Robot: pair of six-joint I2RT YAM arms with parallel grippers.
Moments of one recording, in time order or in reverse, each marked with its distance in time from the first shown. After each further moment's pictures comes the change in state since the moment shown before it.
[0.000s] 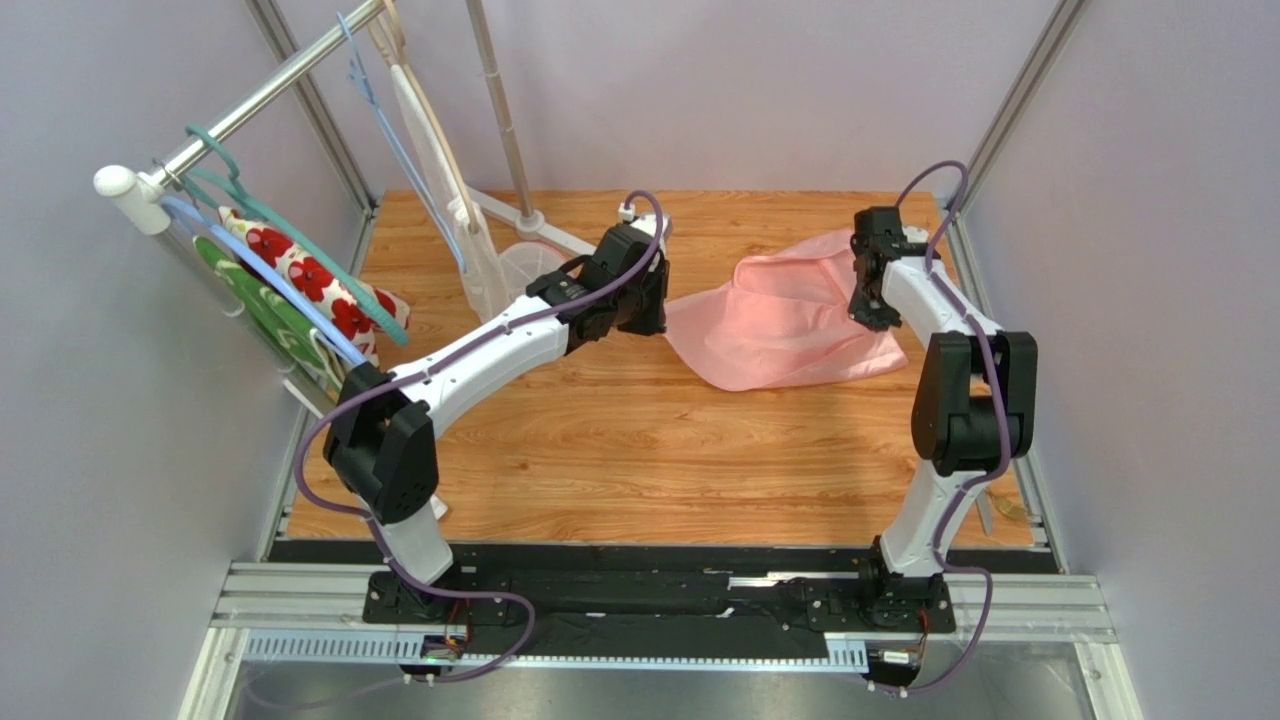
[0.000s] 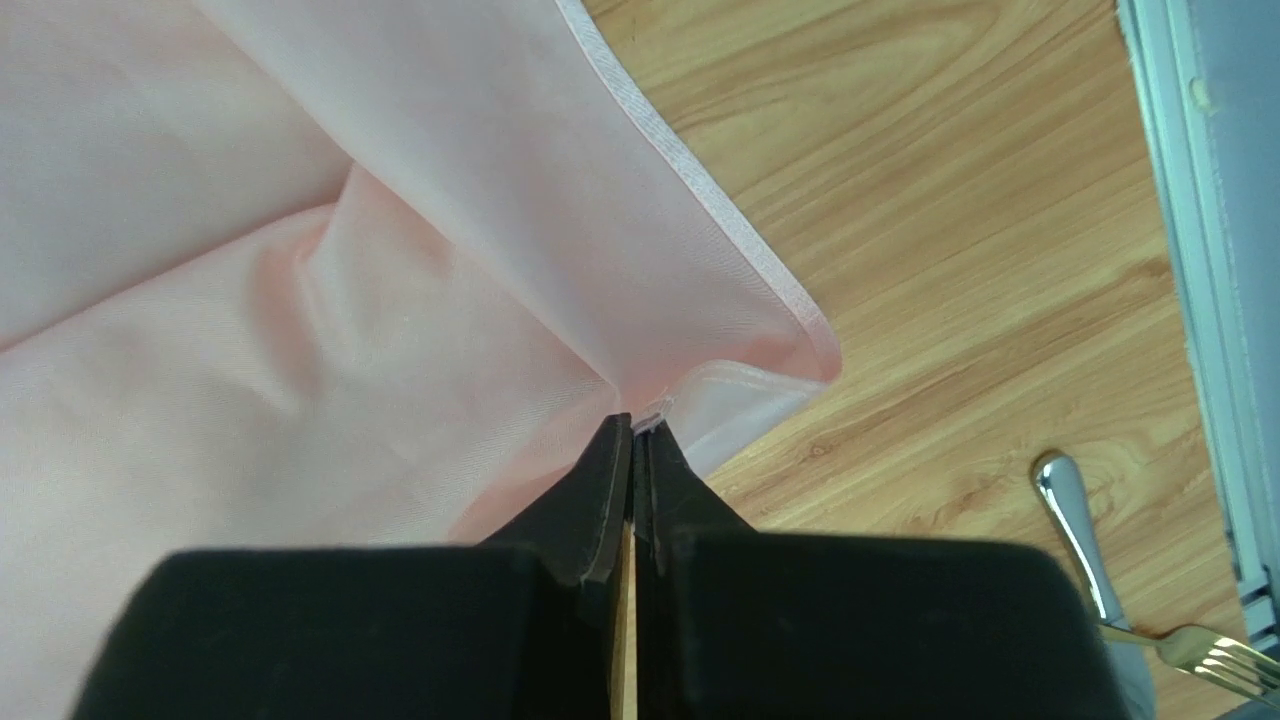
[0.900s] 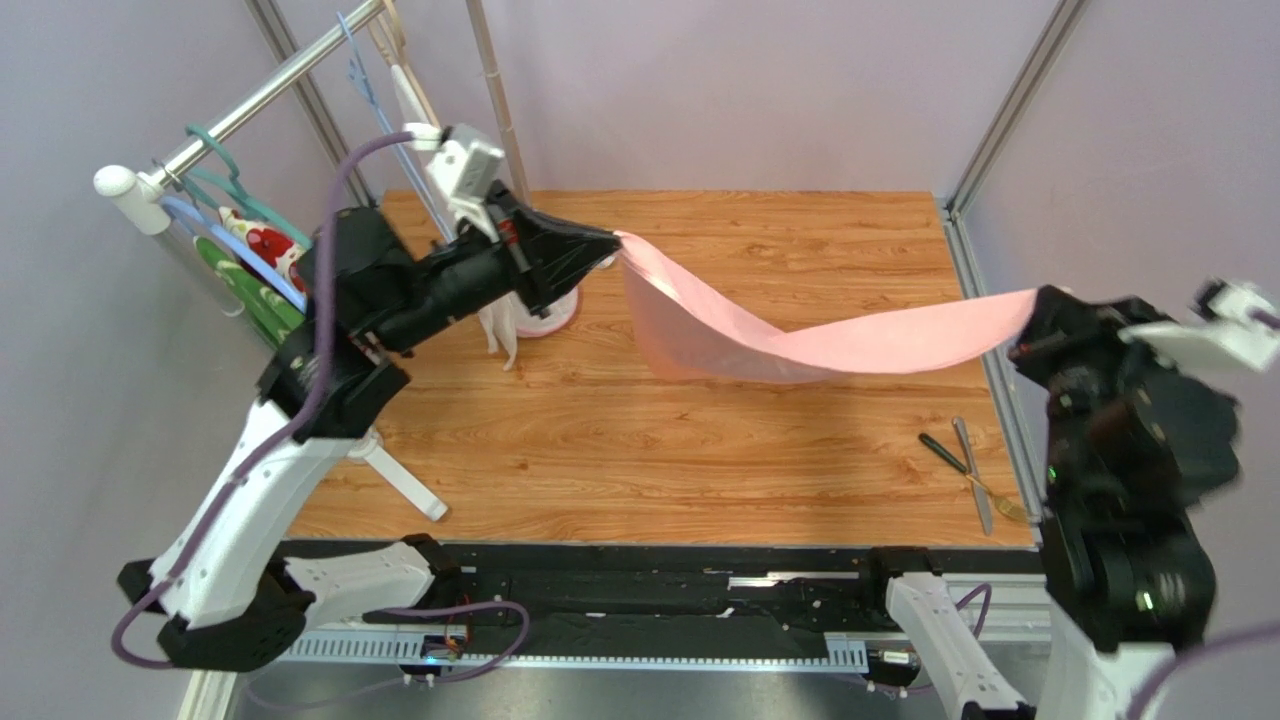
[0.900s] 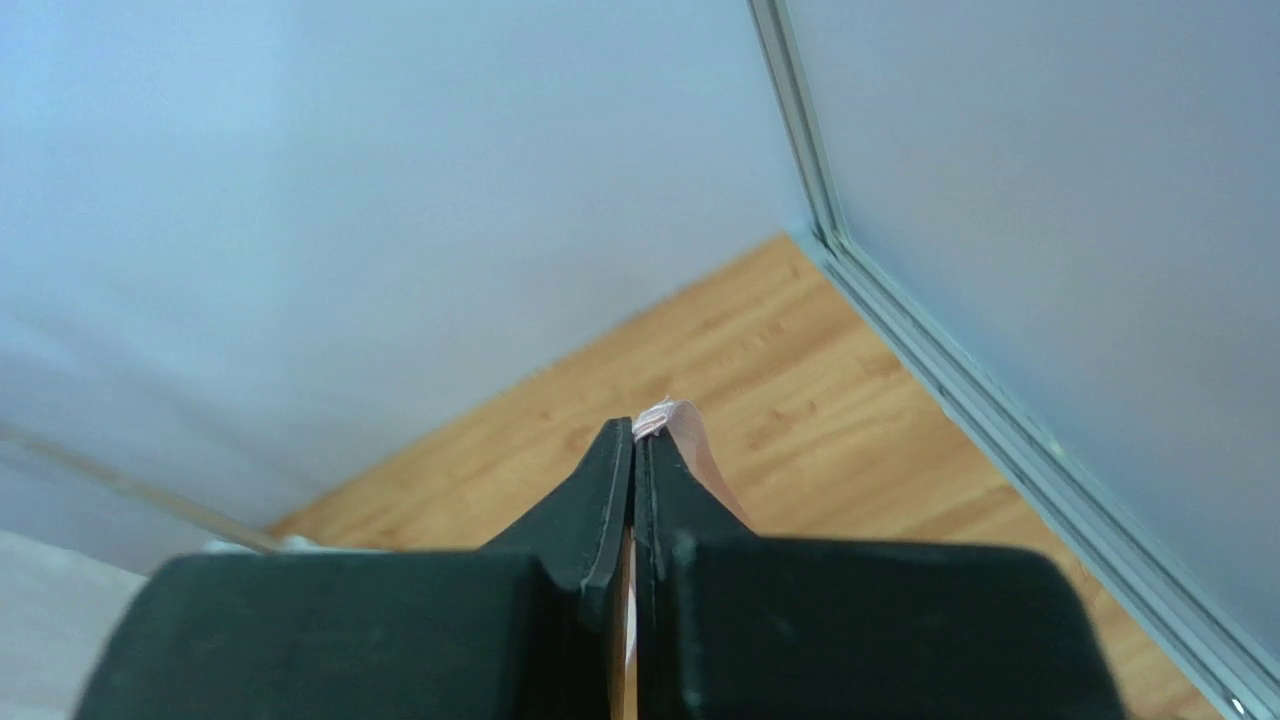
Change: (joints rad) left arm -0.005 -0.591 0.130 0.047 0.353 0.095; right arm 0.000 -1.139 0.065 -0.123 -0.035 0.043
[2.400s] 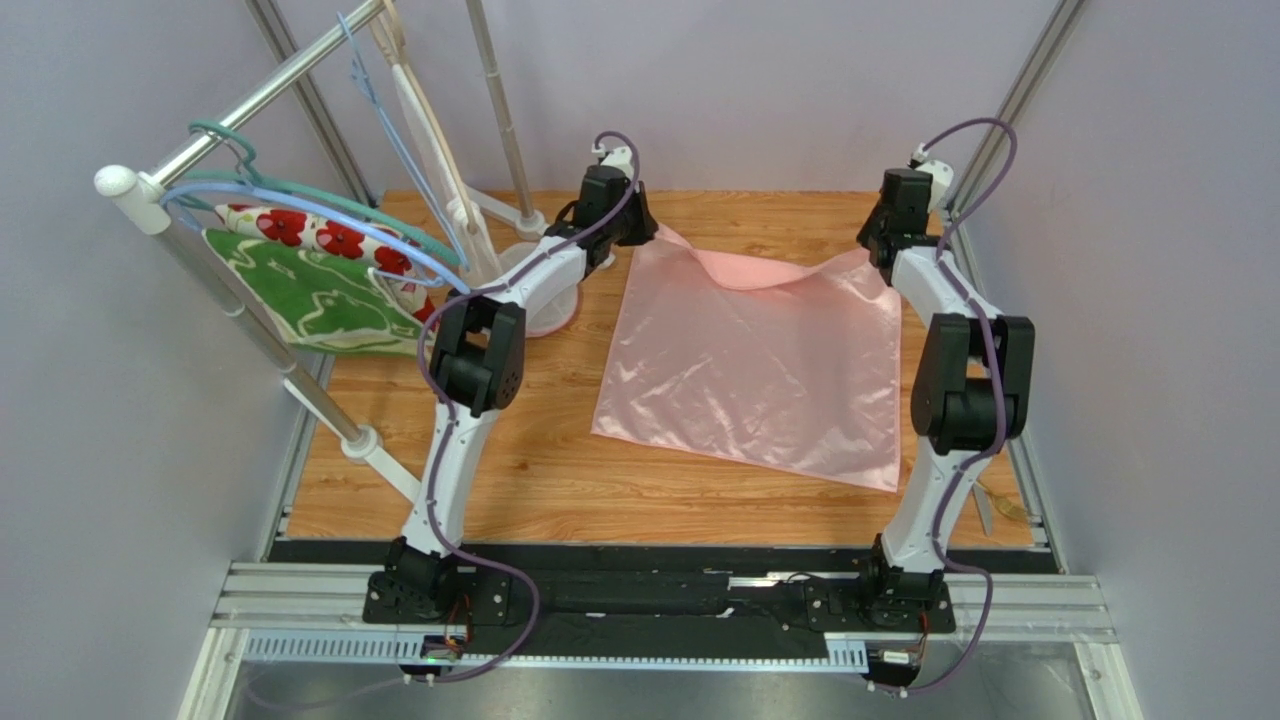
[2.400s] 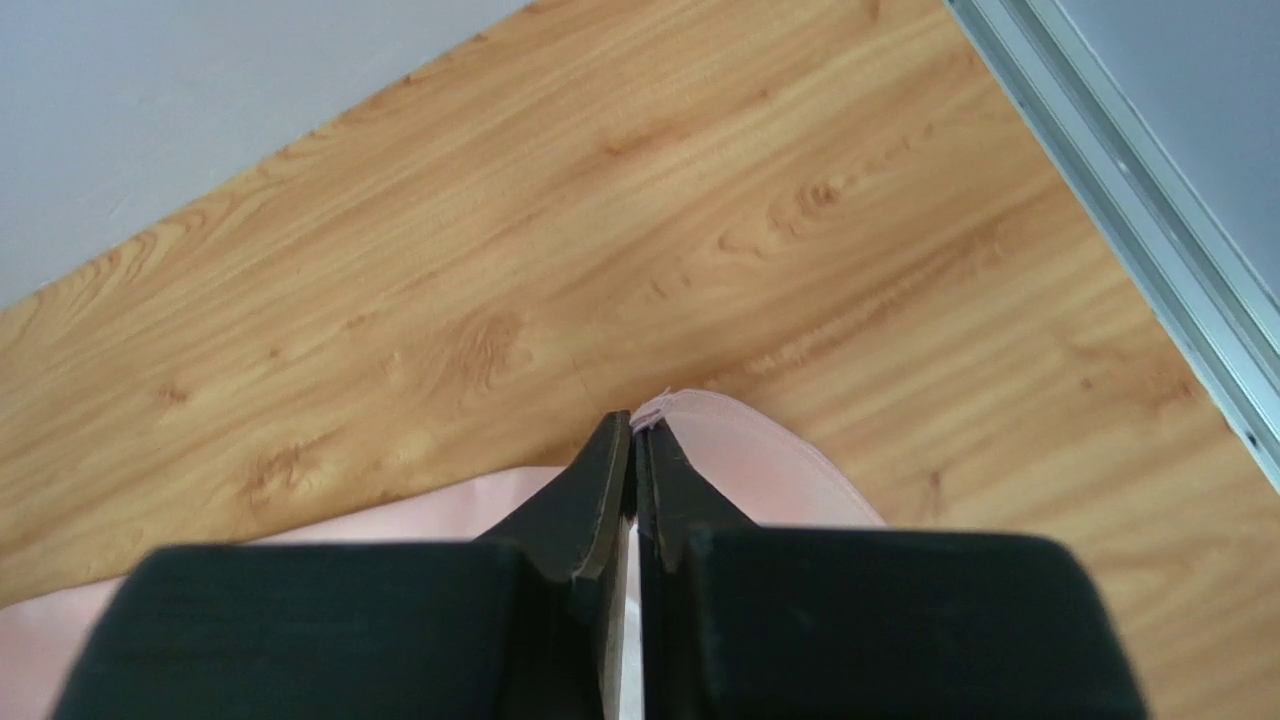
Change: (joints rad) left arm 0.305 1.304 0.449 0.323 -0.149 -0.108; right arm -0.066 1.217 -0.017 0.713 -0.080 -0.054
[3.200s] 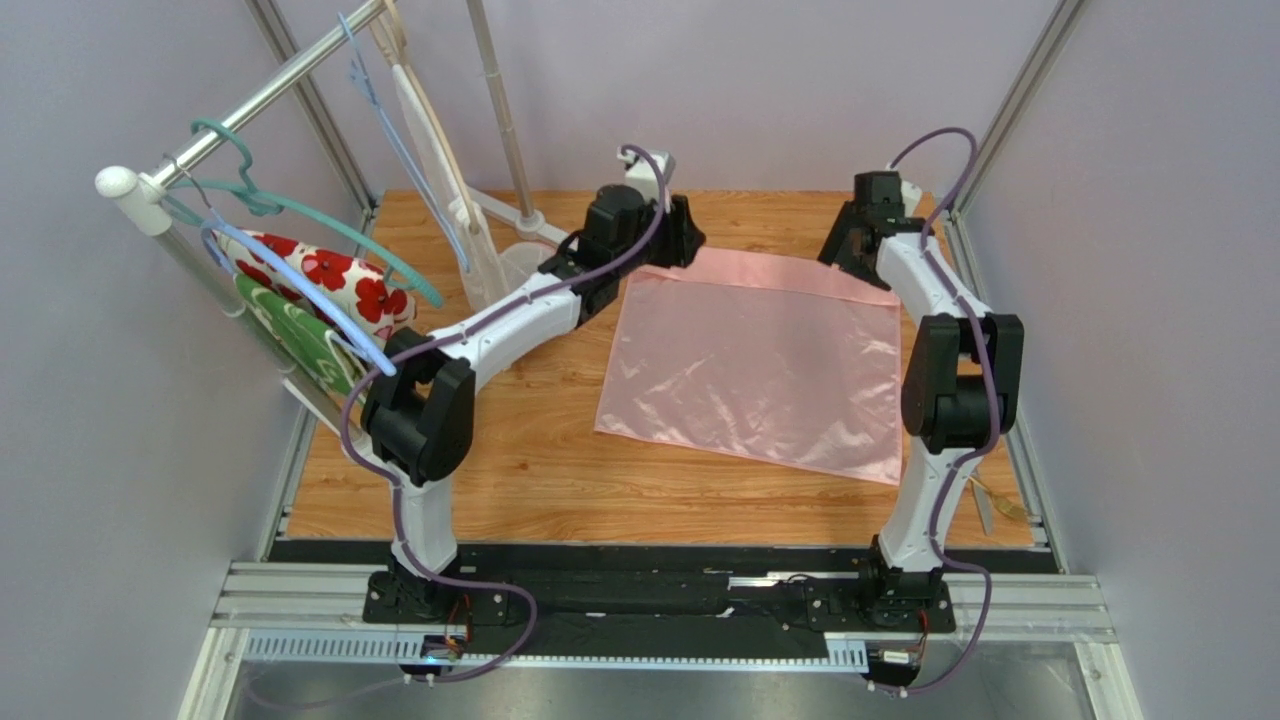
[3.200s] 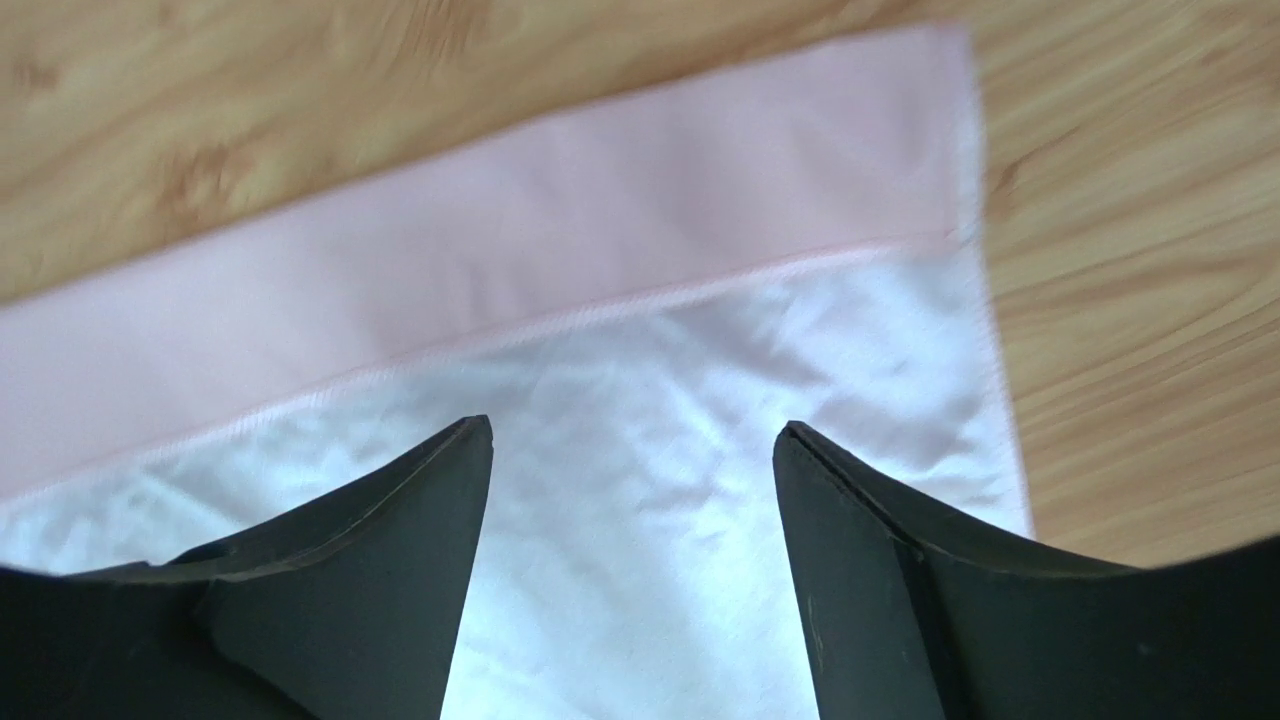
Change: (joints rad) left arm -0.179 -0.507 -0.490 0.183 -0.060 0.079; right arm 0.058 0.048 0.148 -0.425 -0.014 0.057
